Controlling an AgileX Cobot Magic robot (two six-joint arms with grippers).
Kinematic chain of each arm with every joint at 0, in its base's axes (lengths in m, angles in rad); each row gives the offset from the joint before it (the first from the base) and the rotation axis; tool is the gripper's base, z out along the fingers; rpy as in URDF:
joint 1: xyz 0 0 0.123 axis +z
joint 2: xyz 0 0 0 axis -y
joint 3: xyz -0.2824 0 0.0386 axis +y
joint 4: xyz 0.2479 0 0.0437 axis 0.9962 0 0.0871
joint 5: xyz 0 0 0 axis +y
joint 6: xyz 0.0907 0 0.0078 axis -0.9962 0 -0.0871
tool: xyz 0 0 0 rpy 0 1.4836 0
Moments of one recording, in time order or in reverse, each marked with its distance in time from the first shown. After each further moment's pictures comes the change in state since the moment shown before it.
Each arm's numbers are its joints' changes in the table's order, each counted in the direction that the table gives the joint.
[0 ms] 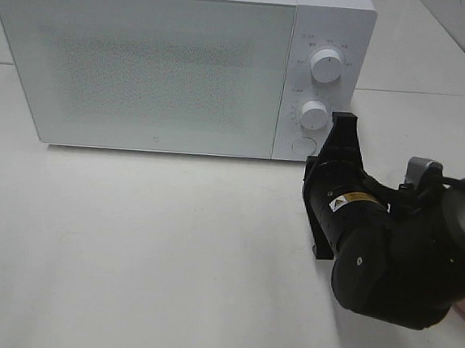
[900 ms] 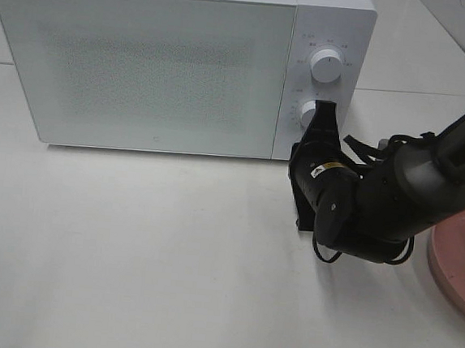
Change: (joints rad) left arm 0.000 0.000 0.000 0.000 0.000 0.000; right arm -0.163 -0.151 -0.205 -0.153 0.142 -0.049
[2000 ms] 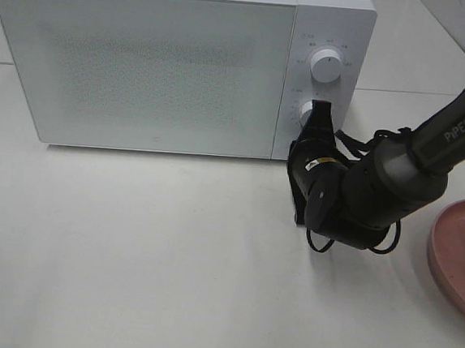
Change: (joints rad) left arm 0.000 0.000 0.000 0.000 0.000 0.000; right arm -0.035 -0.080 -0.094 0.016 0.020 0.040
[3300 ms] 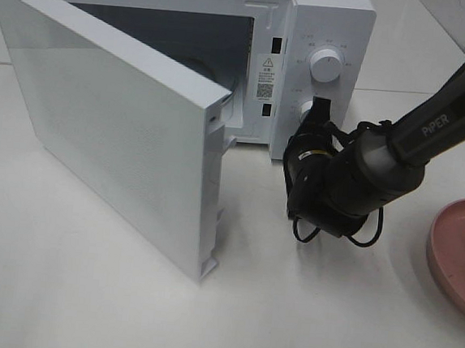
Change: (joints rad) left arm 0.000 0.000 0.000 0.000 0.000 0.000; right arm 0.002 -0.042 -0.103 0.147 0.022 0.040
